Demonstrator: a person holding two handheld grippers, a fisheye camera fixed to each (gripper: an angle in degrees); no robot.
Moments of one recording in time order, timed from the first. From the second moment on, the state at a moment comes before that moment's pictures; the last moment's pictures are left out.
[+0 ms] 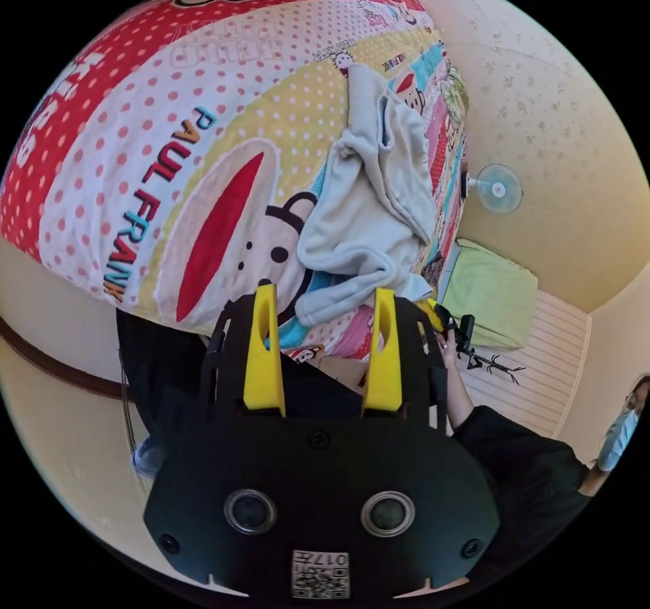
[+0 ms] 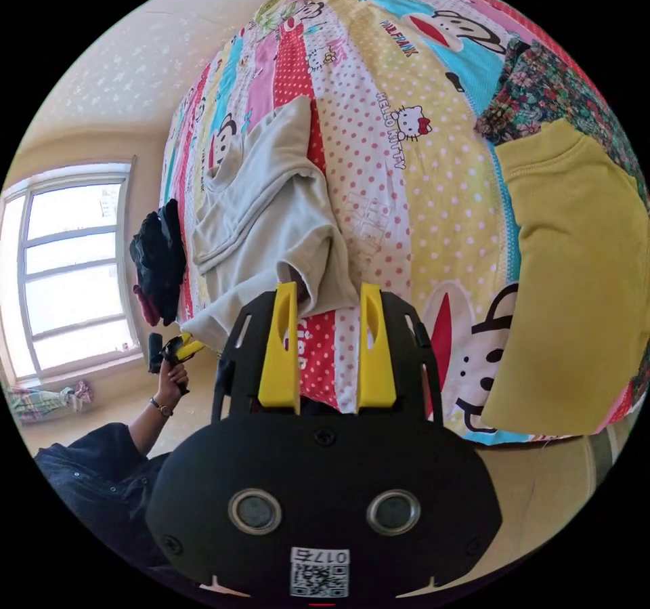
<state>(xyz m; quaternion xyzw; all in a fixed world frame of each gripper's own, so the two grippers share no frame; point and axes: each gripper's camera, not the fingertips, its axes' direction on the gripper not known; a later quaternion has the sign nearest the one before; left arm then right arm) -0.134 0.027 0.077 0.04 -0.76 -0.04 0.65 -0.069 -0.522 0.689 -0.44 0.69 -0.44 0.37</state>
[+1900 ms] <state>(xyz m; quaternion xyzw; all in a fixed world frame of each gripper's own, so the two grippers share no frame) -0.042 -0.168 0.035 0.11 -0.59 0.08 0.80 -0.057 -0.549 0.914 -0.46 0.50 -0.30 0.67</state>
